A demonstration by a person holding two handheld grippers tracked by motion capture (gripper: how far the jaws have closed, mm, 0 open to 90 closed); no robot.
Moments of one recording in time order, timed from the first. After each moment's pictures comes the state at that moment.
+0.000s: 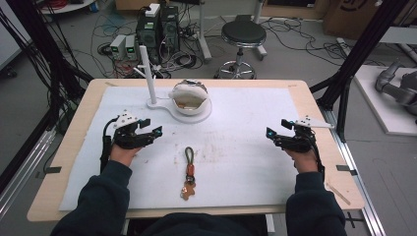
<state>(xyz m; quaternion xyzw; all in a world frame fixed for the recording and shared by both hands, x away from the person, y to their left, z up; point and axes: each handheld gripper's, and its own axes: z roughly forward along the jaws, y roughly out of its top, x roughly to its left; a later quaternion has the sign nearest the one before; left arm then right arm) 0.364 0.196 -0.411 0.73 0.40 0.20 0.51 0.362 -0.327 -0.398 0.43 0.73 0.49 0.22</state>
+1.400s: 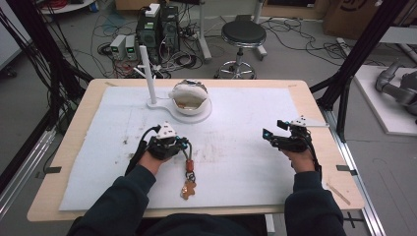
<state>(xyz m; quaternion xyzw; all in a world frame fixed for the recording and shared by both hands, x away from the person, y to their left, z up) 0.358 0.122 -0.424 0.80 0.32 0.17 0.48 0.366 -0.320 -0.403 0.42 0.74 0.49 0.21</state>
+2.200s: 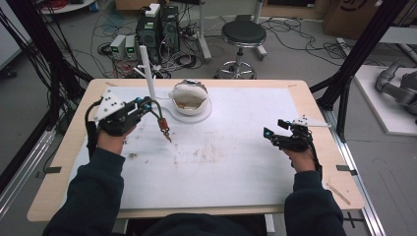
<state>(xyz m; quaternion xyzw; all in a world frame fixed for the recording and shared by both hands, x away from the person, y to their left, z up) 0.350 0.204 -0.324 0.69 0.30 0.32 0.58 0.366 -0.322 -0.401 0.43 0.73 0.50 0.21</state>
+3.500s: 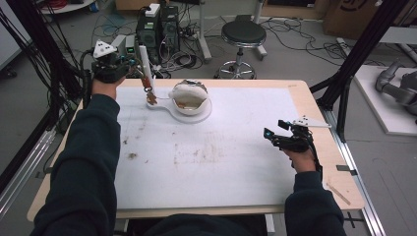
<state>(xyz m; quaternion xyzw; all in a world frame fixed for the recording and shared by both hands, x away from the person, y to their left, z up) 0.477 0.241 -0.277 0.67 0.41 0.36 0.50 0.364 -0.323 -0.402 0.43 0.73 0.50 0.20</state>
